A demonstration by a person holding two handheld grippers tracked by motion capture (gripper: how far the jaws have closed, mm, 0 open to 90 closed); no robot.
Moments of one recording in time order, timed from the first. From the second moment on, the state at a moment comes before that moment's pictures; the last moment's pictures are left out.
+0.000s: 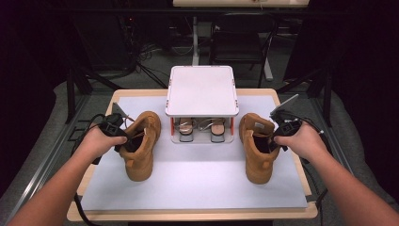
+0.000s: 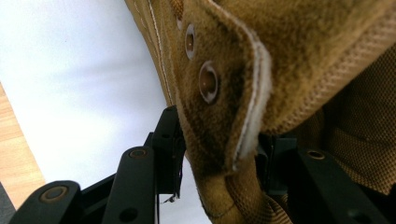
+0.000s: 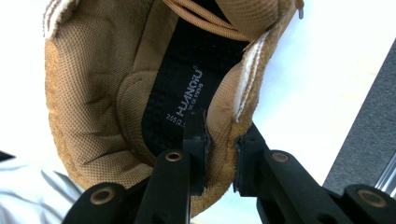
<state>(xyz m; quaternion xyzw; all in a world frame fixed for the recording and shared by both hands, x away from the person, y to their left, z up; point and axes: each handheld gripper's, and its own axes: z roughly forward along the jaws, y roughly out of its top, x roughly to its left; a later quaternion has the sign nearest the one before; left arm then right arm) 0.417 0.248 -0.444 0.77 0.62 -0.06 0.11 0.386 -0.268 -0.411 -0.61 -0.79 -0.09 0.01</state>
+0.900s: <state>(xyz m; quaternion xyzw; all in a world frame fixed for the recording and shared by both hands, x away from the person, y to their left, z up) 0.420 0.243 -0.444 0.80 0.60 -0.03 0.10 0.387 -0.268 -0.418 -0.59 -0.81 -0.06 -0.02</state>
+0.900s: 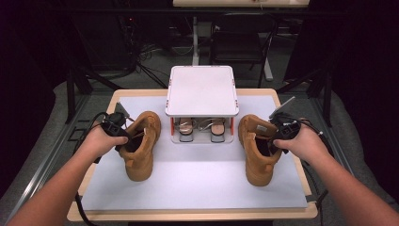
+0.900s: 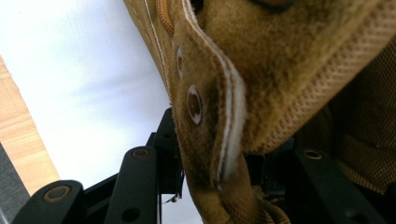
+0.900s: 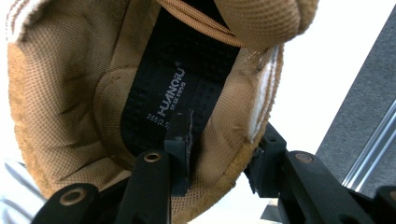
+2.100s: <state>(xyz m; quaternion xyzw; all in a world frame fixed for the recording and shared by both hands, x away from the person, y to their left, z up) 0.405 0.231 -0.450 0.81 0.58 -0.03 0.09 0.385 -0.267 -0.429 -0.59 -0.81 -0.07 -0.02</state>
